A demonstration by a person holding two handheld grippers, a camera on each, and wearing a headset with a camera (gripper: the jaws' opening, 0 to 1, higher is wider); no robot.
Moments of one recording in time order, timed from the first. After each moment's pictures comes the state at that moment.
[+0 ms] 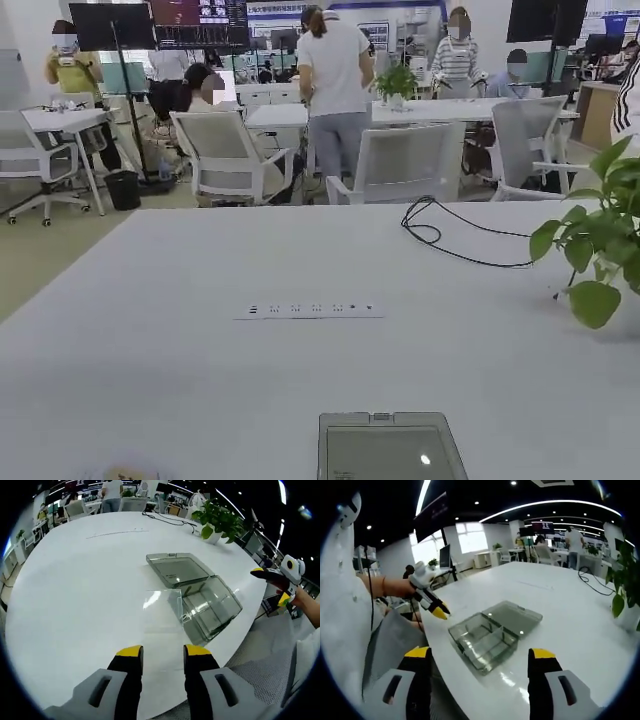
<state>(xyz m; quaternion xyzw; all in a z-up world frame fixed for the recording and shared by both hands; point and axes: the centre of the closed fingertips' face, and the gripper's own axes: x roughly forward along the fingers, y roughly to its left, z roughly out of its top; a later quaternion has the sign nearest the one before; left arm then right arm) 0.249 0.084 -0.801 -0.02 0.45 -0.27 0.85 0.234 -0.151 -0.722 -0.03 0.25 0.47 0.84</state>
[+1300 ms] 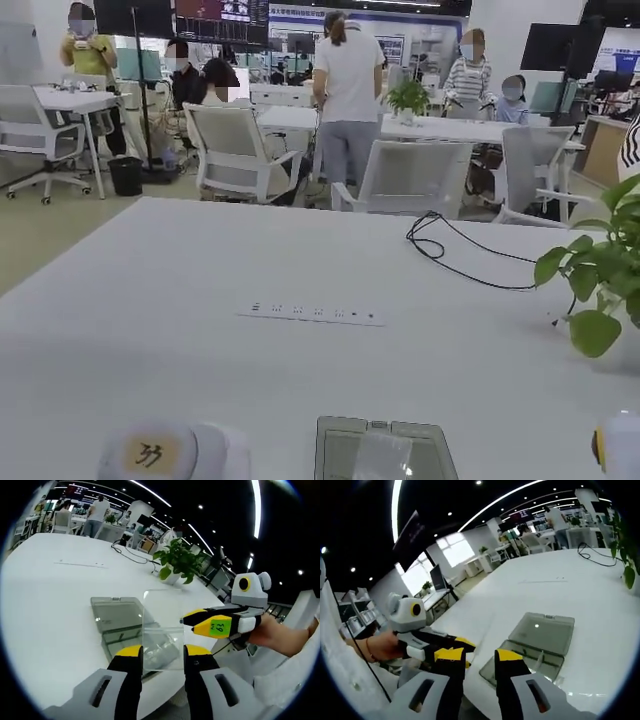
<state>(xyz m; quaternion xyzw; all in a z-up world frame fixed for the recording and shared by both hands) 0.246 -0.020 -0.714 -0.16 0.32 -0.38 0.85 0.254 -0.043 -0.689 0.12 0.30 0.43 0.84</state>
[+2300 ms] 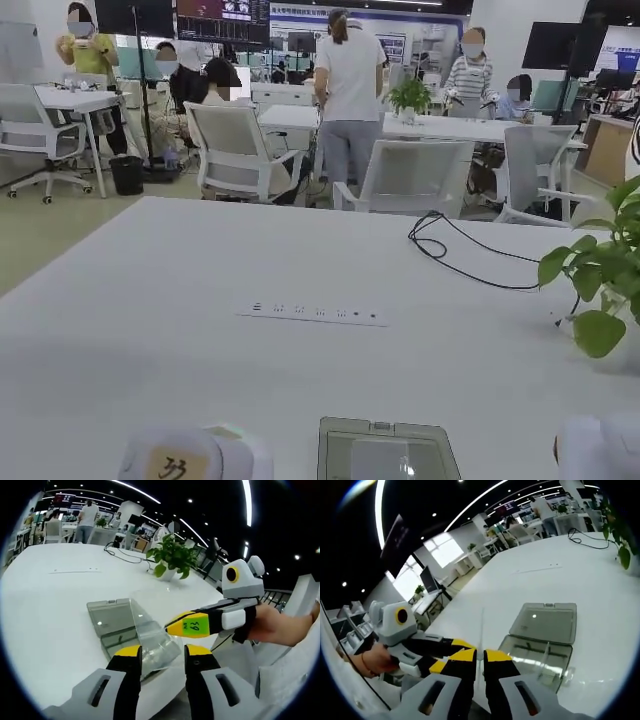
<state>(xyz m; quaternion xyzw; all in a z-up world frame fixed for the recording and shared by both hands) 0.243 -0.022 -0.716 -0.11 0.31 -0.40 0.85 0.258 -0.032 -0.703 0.16 0.35 0.40 0.84</state>
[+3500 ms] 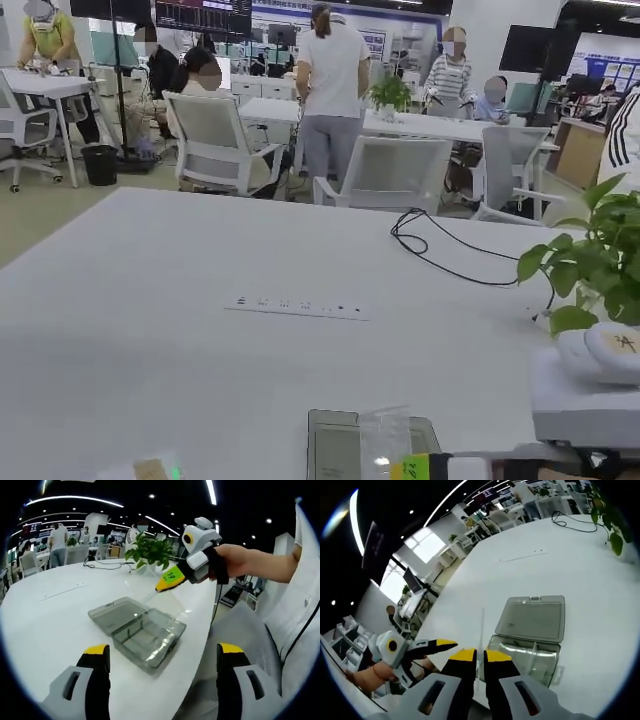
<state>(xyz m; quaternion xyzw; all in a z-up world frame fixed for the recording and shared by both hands) 0.222 0.018 -0.737 0.01 0.25 -0.50 0.83 0.287 -0.044 -0.708 0.17 0.43 0.33 0.82</state>
